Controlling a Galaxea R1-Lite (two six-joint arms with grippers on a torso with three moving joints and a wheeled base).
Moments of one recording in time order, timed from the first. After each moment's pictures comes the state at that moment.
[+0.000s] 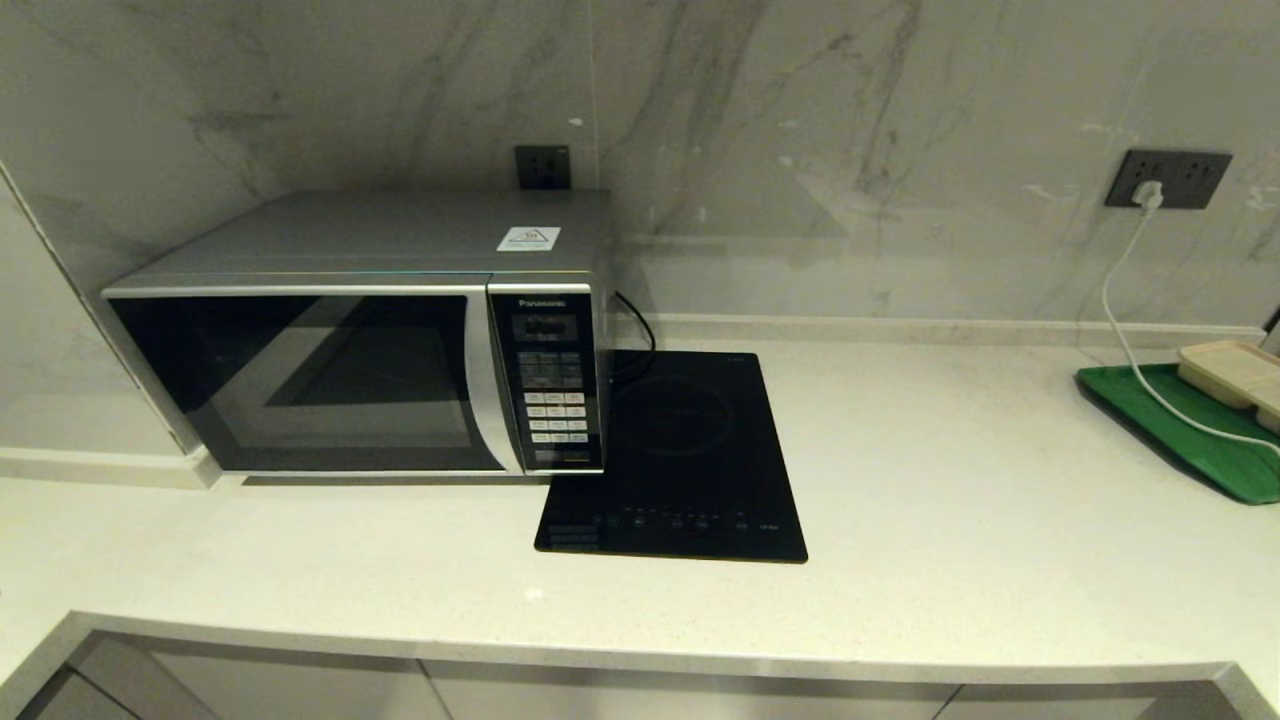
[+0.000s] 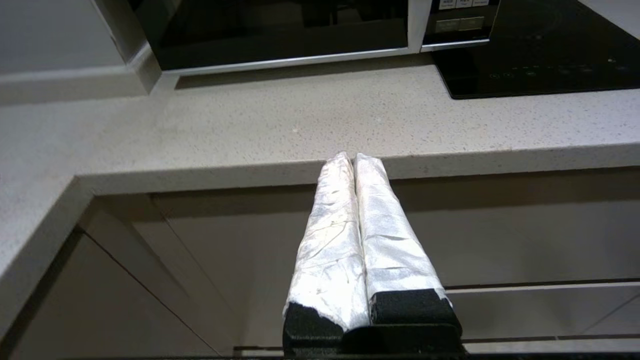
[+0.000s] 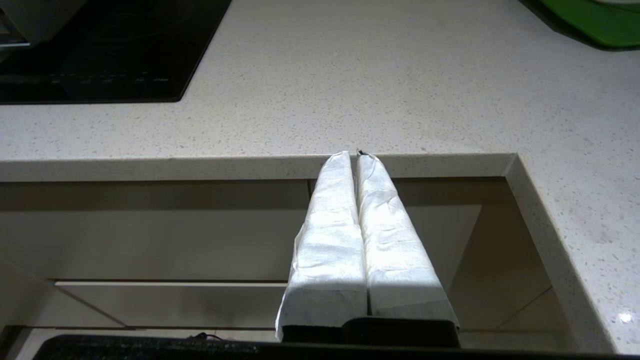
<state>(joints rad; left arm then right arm) 0.00 0.00 -0.03 0.07 -0.03 0.07 0.00 0.00 -0.07 0.17 -0.05 0.09</state>
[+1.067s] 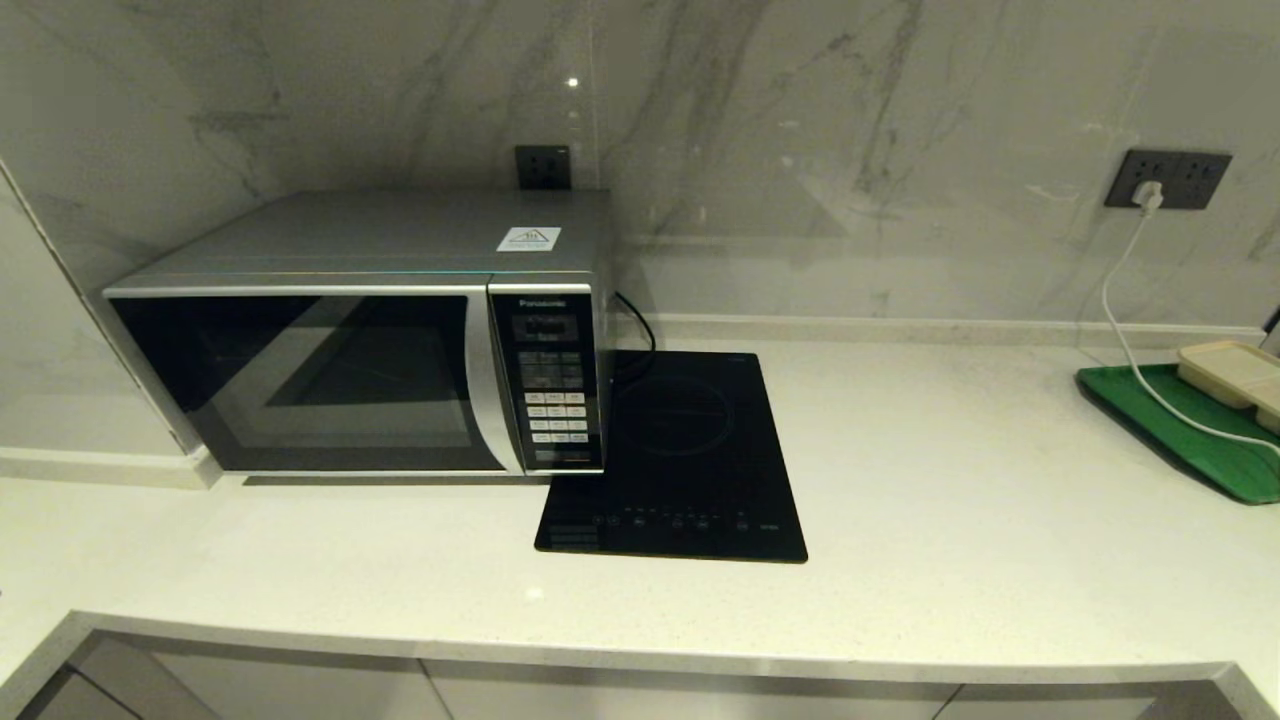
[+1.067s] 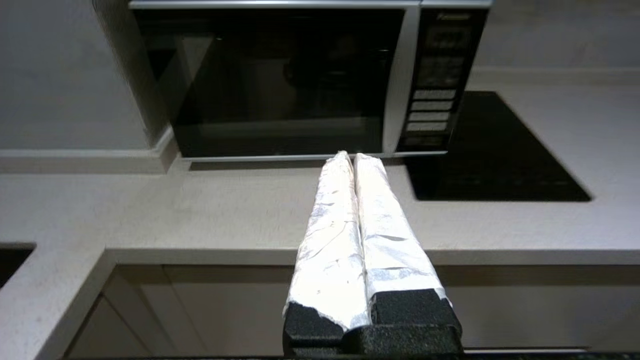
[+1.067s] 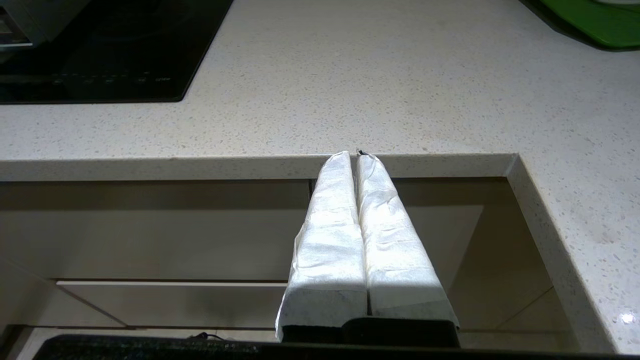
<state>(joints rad) 0.00 0.20 -0.50 0.24 -0.03 -0.01 0.00 0.00 -0.07 0.17 -0.05 0.09</state>
